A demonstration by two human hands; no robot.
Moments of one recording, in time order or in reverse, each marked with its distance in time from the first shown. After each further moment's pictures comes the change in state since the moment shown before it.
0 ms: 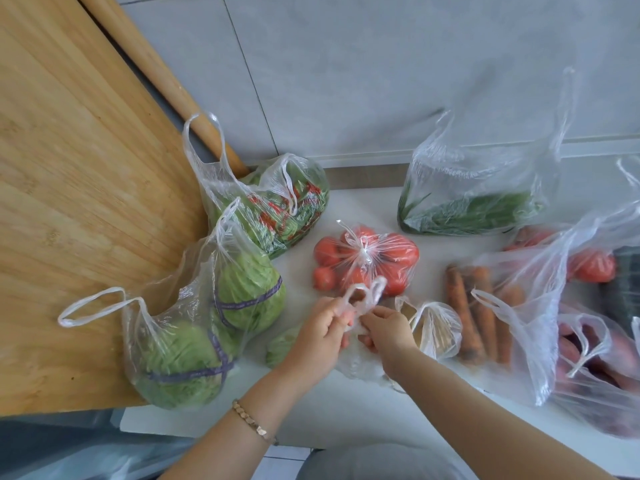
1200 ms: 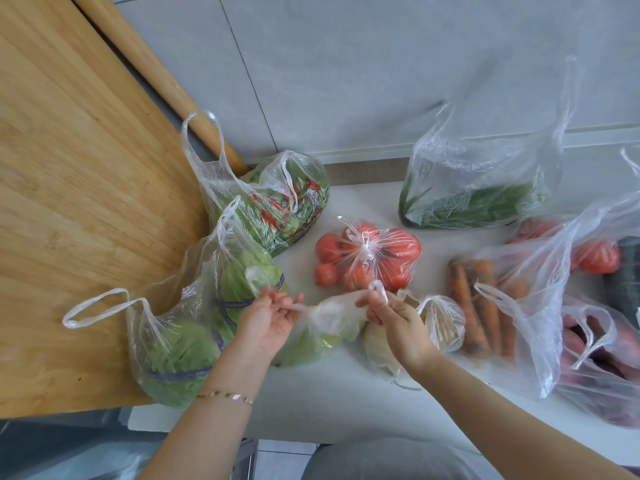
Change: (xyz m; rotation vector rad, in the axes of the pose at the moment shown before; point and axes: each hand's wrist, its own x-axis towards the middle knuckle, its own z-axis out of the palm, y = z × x) left_hand 0.033 -0.017 -0.061 -1.048 0.394 -0.432; right_hand -0.003 0.003 -0.017 -0.130 -0.149 -0.359
